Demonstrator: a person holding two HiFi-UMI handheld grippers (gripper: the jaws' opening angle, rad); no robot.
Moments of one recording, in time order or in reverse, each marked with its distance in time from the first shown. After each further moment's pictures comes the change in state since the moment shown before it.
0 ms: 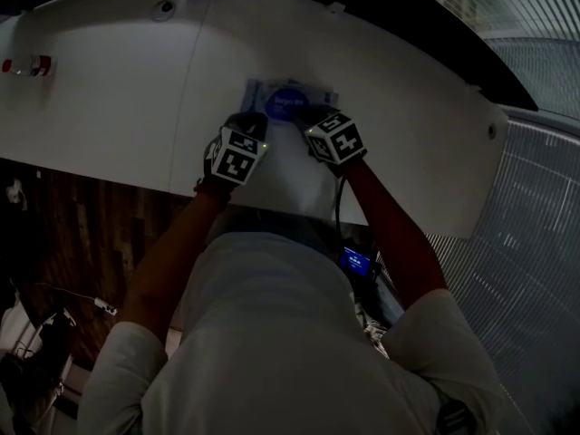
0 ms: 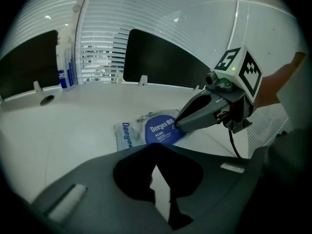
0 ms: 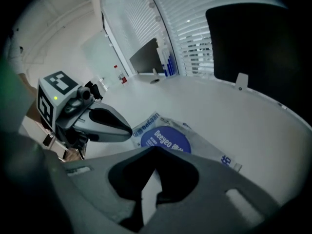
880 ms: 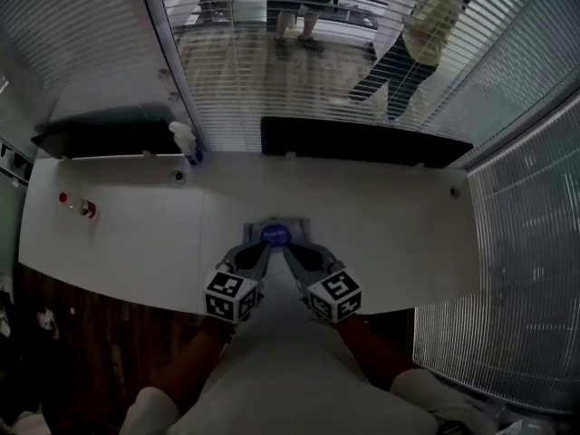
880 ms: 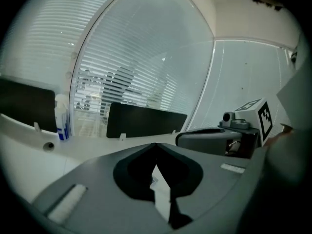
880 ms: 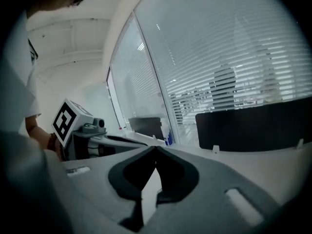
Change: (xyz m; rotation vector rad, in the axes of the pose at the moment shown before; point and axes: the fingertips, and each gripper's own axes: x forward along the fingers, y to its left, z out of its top) left arm -0.172 -0.082 0.148 0.017 -0.401 -0.150; right arm -0.205 0.107 0.107 0.075 -0.687 -0.191
